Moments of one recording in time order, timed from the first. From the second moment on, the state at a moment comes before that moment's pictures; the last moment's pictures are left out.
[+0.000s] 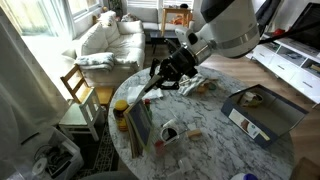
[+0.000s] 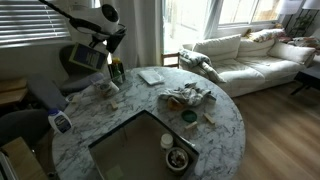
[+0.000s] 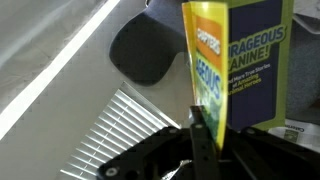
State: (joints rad) arm 0.05 0.24 0.12 -1.87 1.18 2.14 -2.56
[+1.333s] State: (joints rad) arm 0.12 0.38 0.13 -1.82 1.74 2.58 -2.72
